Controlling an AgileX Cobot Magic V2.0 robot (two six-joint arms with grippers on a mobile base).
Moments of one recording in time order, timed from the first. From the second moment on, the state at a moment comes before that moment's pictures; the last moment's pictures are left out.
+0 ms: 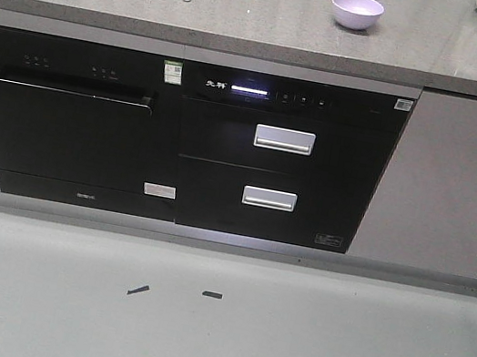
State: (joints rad) left arm -0.08 -0.01 0.03 0.15 0.16 -0.21; right arm -0.07 -0.01 0.03 -0.11 0.06 0.14
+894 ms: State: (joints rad) left arm -0.08 -0.01 0.03 0.15 0.16 -0.21; right arm -0.07 -0.01 0.03 -0.11 0.06 0.14
